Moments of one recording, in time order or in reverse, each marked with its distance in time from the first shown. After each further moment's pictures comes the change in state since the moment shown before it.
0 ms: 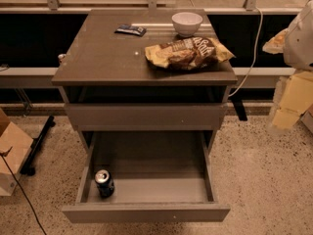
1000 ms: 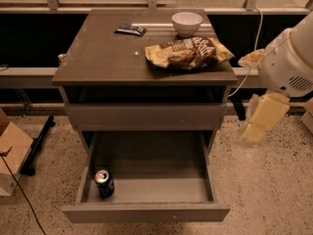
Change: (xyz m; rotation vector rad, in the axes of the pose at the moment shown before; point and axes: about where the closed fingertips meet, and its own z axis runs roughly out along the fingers) arm -0.031 0.012 0.043 -0.014 -0.170 -0.023
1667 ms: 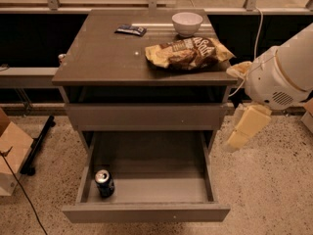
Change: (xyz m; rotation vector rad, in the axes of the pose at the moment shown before) arm -0.010 0.004 0.032 0.005 -0.103 0.014
